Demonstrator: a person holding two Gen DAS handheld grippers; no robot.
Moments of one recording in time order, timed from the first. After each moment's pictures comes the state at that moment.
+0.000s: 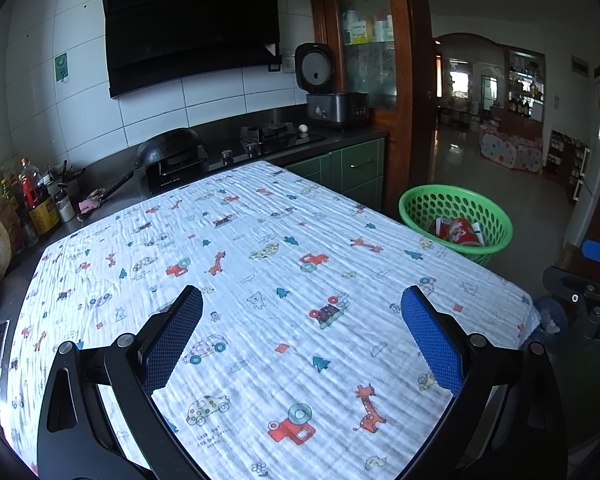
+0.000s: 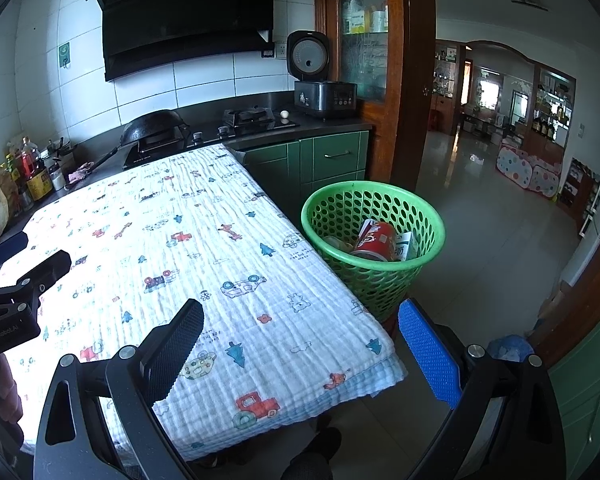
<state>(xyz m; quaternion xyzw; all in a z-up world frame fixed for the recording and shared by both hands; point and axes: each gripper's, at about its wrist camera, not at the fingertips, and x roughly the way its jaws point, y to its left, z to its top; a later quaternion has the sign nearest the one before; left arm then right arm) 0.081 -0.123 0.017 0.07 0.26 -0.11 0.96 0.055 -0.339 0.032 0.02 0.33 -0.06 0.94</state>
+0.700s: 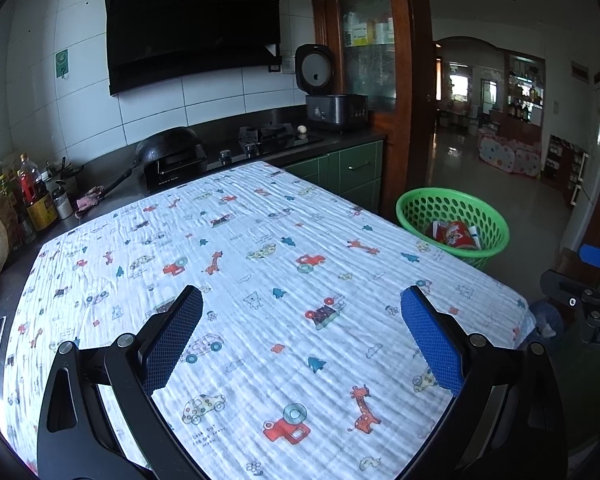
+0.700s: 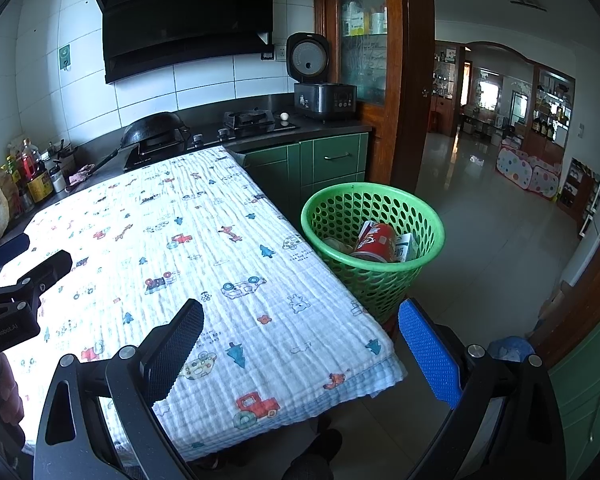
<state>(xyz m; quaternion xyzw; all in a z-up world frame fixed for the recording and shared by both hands) 0.080 -0.122 0.019 0.06 0.26 -0.12 0.96 0.054 -0.338 0.034 0.02 0.33 -0.06 0.94</state>
